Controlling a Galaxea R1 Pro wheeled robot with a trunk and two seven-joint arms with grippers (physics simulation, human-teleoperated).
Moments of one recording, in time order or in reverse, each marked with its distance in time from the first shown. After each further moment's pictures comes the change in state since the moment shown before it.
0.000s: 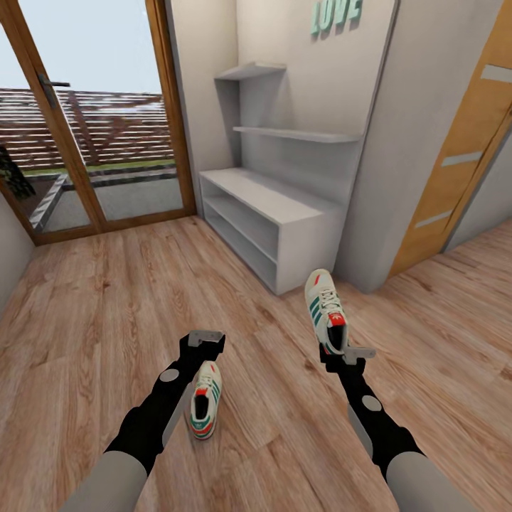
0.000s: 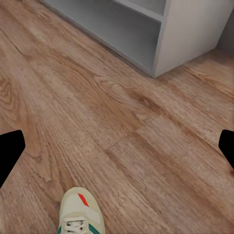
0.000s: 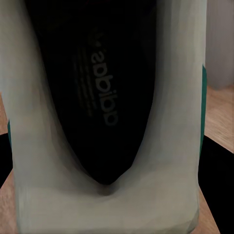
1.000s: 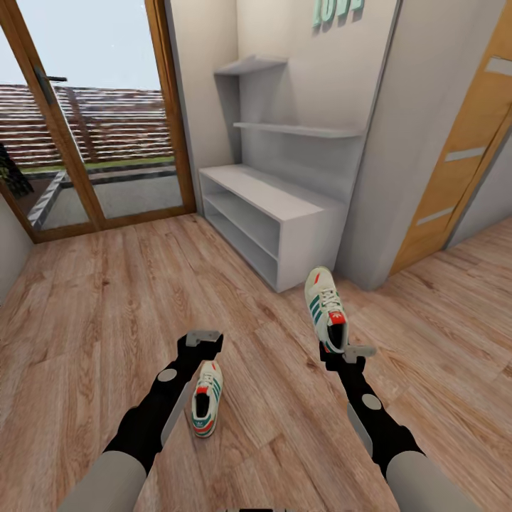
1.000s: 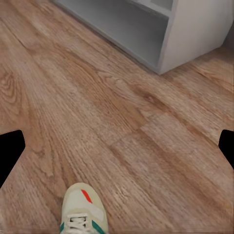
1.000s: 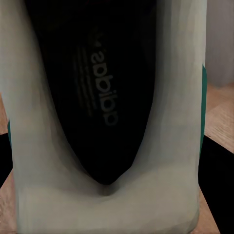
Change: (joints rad) left arm 0.000 0.000 0.022 0.002 0.007 -0.002 -0.001; right arm 0.000 0.001 0.000 -0.014 0.000 0.006 0.000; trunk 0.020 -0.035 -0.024
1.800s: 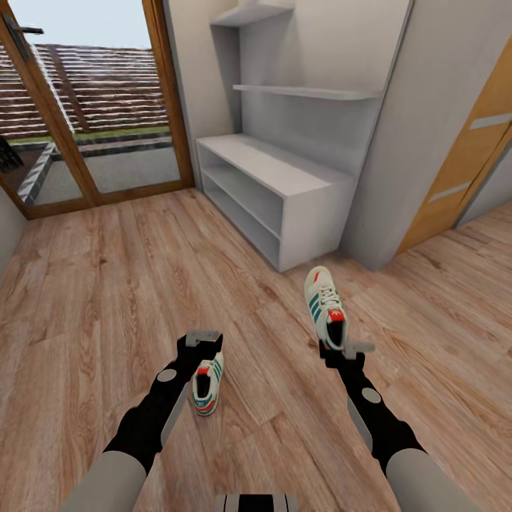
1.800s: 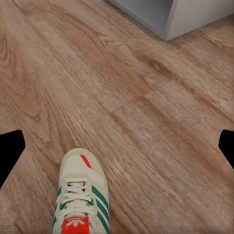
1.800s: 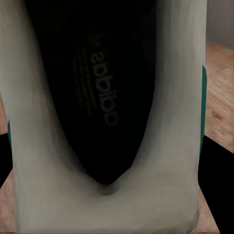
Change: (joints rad) left arm 0.000 0.000 0.003 0.002 0.002 -0.001 -0.001; right arm 0.000 0.002 0.000 -0.052 0.000 0.087 -0.001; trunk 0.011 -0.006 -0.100
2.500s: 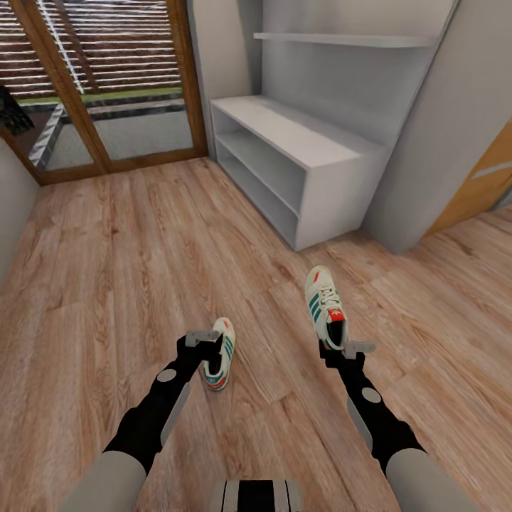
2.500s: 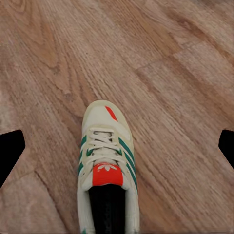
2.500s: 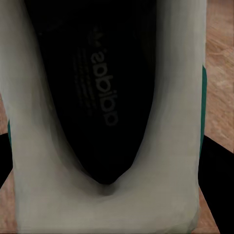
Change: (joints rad) left arm 0.000 0.001 0.002 0.001 0.000 0.000 0.000; right arm 0.000 0.000 0.000 -0.001 0.000 0.001 0.000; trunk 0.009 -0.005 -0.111
